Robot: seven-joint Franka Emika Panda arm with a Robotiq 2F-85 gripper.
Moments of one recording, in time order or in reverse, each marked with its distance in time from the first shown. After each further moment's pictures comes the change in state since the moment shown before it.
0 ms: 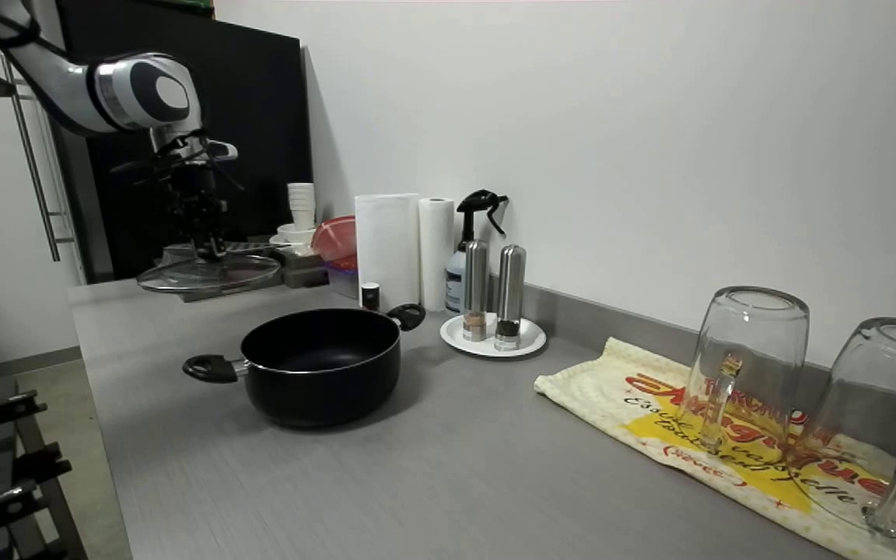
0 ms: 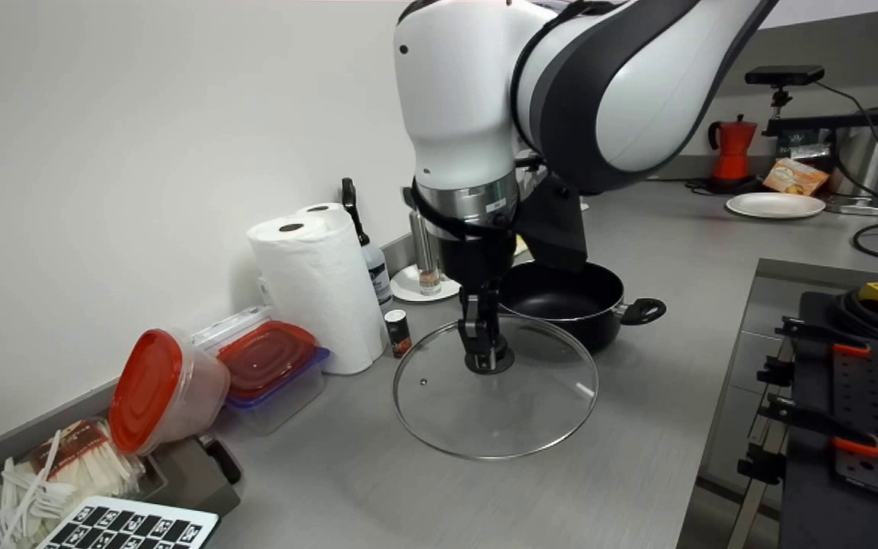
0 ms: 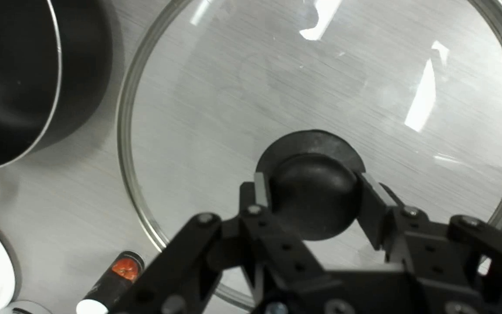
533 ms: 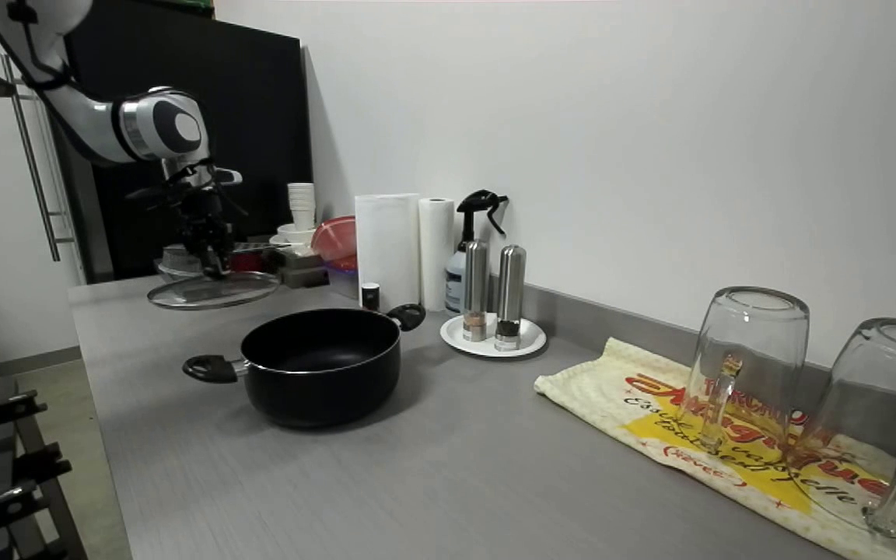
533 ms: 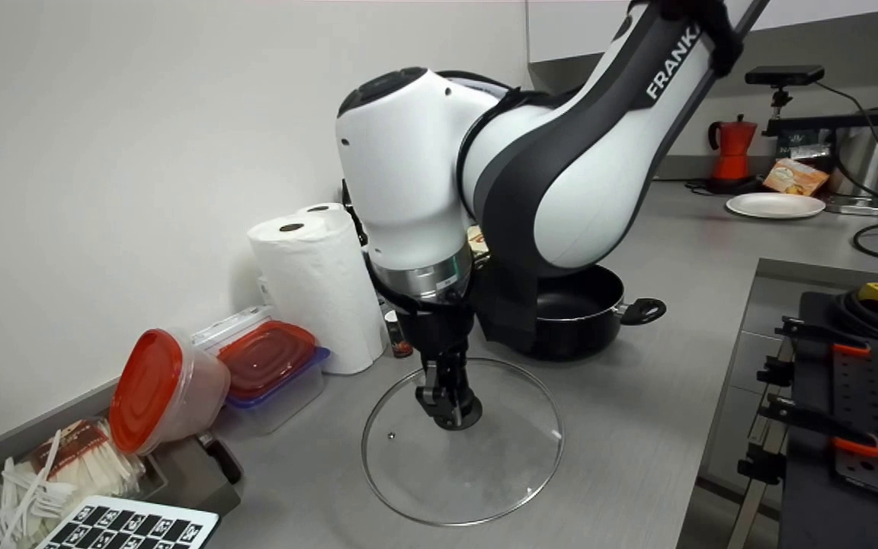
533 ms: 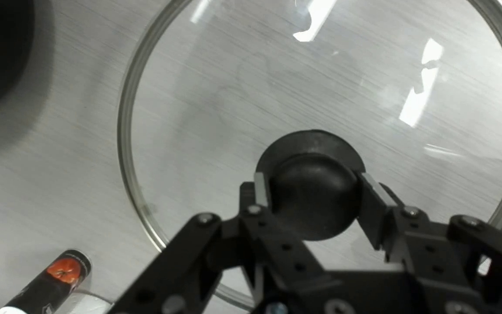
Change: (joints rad) arm 0.094 0.207 -0.040 0.176 -0.034 0.008 0.075
